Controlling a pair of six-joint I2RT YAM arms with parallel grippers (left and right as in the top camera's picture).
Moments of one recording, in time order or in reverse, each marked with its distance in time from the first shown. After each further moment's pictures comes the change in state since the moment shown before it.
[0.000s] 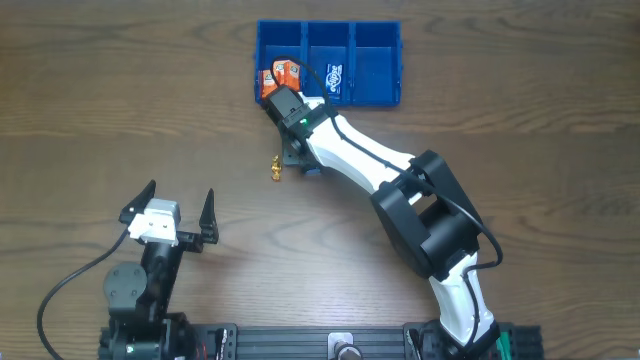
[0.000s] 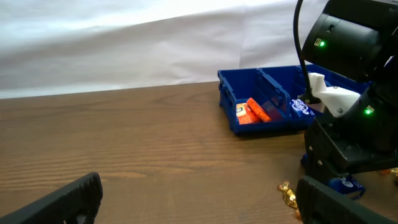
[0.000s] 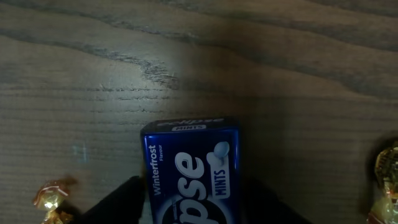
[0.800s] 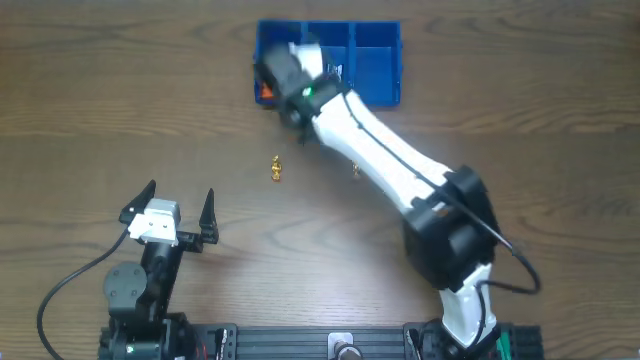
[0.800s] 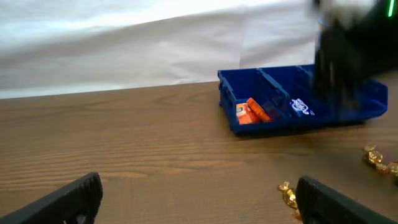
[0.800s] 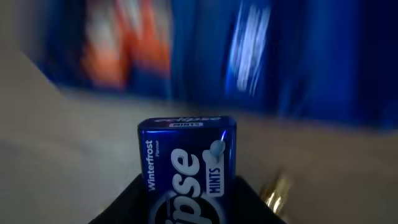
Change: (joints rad) left arm 0.000 0.000 0.000 0.000 0.000 0.000; right arm -0.020 -0.101 0.280 -0.145 0.197 -0.151
